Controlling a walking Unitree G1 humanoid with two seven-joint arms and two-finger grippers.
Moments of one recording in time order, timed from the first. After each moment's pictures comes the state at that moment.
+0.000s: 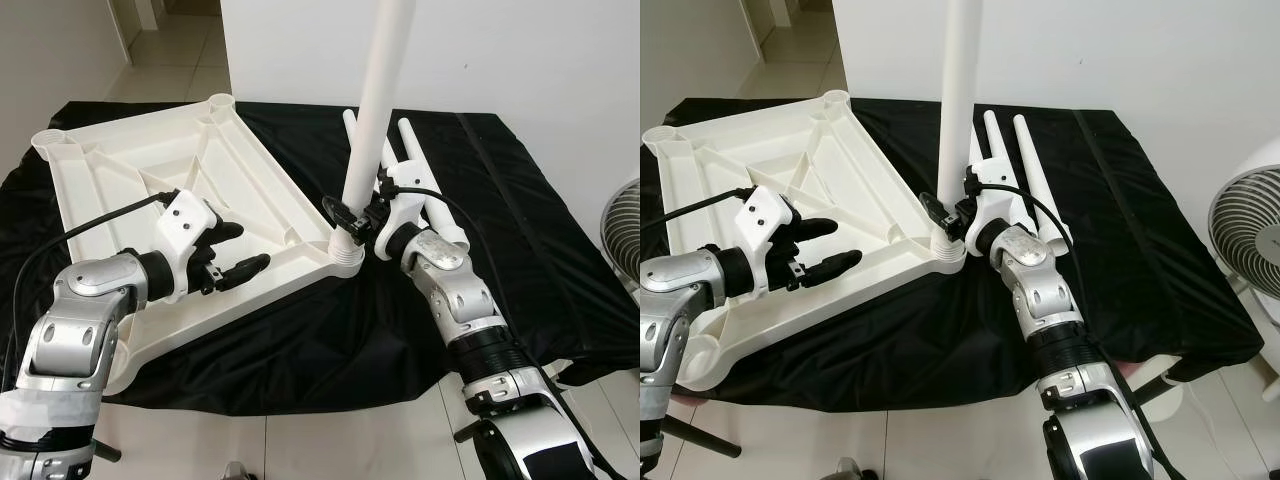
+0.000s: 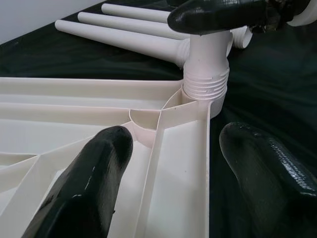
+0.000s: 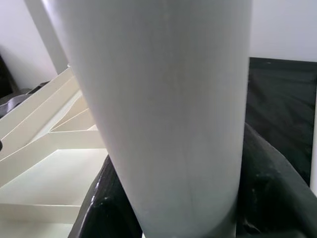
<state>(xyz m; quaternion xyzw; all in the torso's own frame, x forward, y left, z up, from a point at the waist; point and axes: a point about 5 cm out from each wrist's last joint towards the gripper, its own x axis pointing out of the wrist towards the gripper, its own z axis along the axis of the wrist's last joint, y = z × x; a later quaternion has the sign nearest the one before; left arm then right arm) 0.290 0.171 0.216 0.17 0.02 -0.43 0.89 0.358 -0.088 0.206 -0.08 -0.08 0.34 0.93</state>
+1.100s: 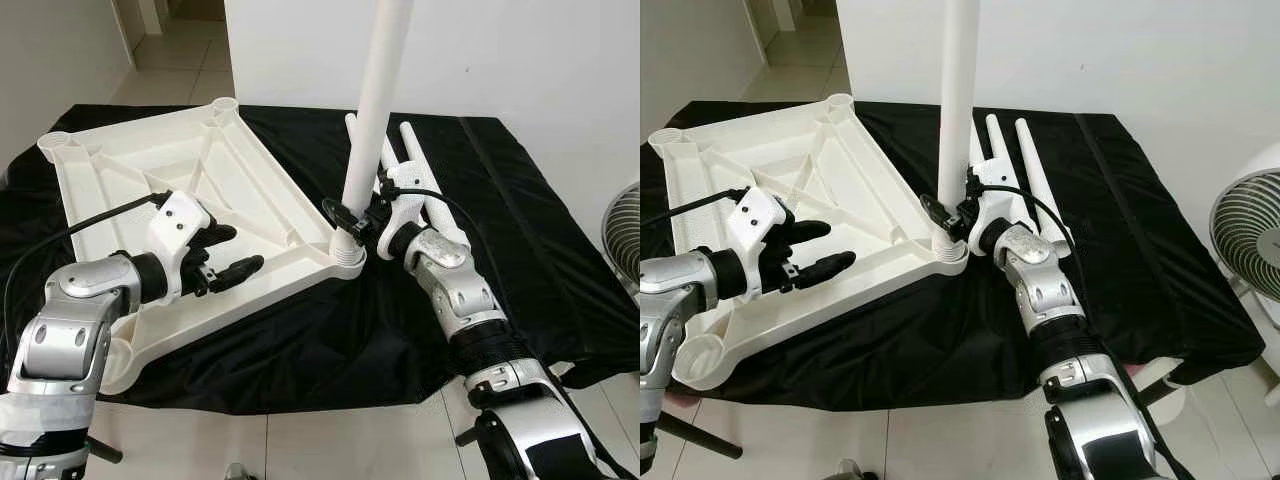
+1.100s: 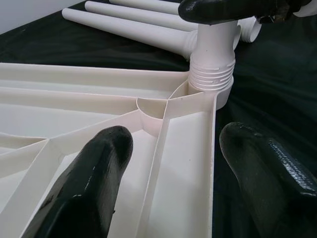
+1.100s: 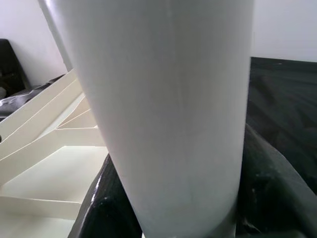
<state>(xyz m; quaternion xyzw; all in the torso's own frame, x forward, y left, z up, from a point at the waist) 0.289 0.176 0.215 0.17 0.04 -0.42 0.89 0.365 -0.096 0.202 -0.08 -0.06 0.34 0.93</state>
